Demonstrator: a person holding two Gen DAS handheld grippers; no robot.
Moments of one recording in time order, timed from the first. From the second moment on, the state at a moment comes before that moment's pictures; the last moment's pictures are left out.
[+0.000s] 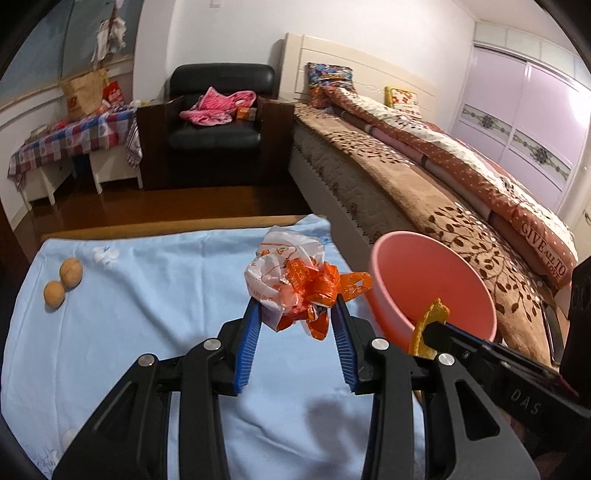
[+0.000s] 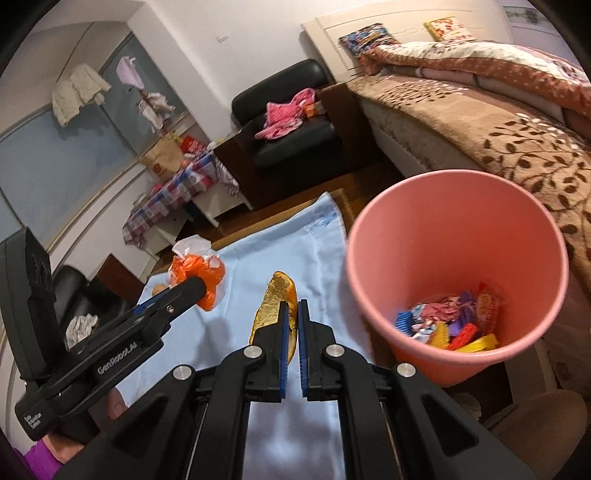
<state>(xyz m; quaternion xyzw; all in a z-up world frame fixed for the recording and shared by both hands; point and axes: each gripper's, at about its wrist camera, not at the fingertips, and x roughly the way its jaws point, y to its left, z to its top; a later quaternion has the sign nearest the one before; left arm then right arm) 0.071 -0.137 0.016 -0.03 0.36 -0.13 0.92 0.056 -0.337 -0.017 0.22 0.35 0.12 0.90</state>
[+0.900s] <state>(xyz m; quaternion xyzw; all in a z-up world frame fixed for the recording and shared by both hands) 0.063 -0.232 0.019 0.04 0.34 -0.20 0.92 0.033 -0.441 -0.020 0.27 0.31 0.01 0.91</state>
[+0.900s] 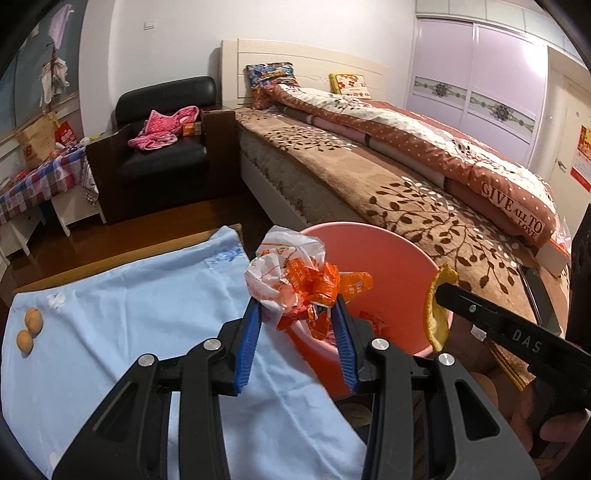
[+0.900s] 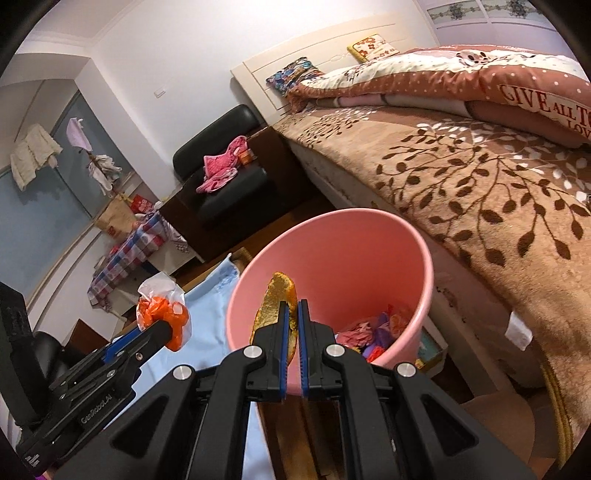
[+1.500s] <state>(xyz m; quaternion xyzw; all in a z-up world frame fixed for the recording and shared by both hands) 0.084 -0.271 -0.009 0.04 0.38 -0.23 0.89 0.046 -0.462 -0.036 0.27 0.31 -0.03 0.91</state>
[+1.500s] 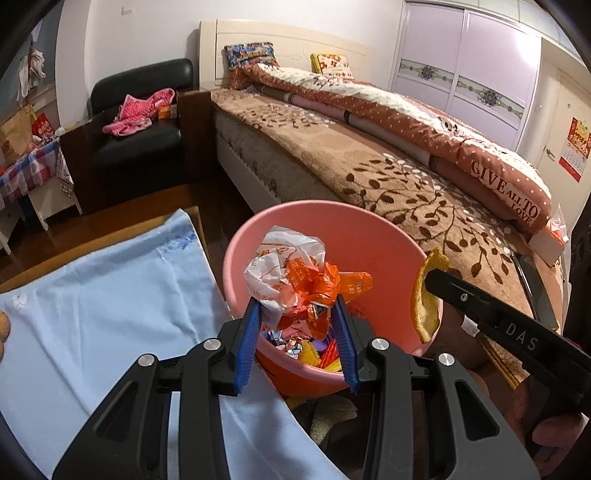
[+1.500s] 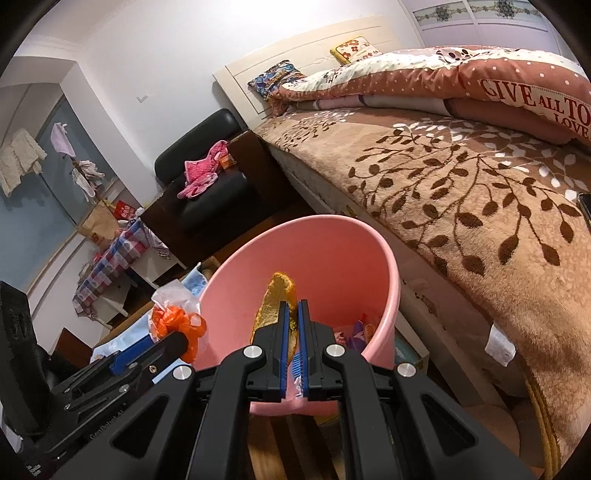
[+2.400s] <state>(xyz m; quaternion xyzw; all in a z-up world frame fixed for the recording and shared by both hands) 0.117 -0.301 -0.052 0.06 0.43 -0.24 0.87 0.082 -0.467 -0.070 0.24 0.35 -0.05 0.91</state>
